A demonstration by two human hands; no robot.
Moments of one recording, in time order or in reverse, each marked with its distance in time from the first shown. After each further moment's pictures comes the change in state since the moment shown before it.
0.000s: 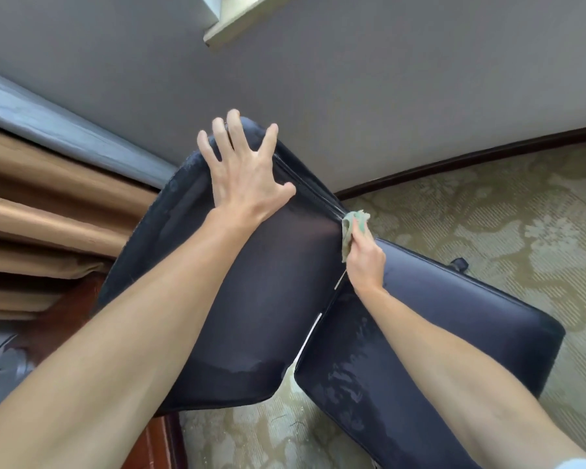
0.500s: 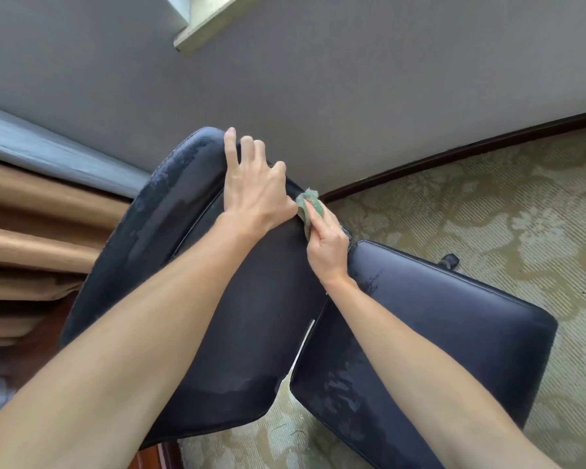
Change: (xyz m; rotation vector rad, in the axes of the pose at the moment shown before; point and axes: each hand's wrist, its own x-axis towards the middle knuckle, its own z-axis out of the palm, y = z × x) left_hand 0.013 0.034 0.011 0.162 -0.036 0.264; right_hand 0.018 -0.047 0.027 0.206 0.139 -0.256
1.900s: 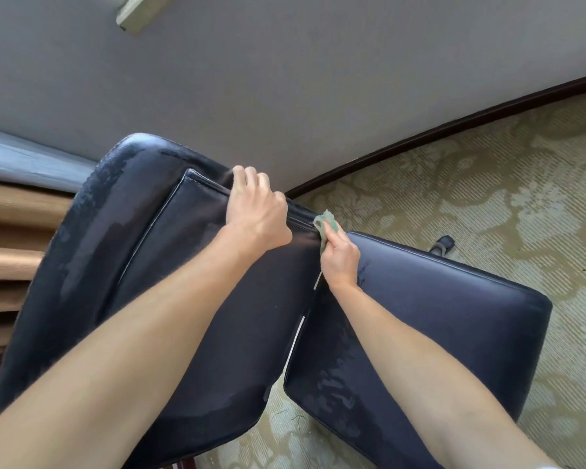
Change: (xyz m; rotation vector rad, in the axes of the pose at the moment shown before) left_hand 0.017 0.053 0.043 0.247 -0.266 0.200; right_hand -0.014 0.080 -0.021 -0.112 -0.121 0.474
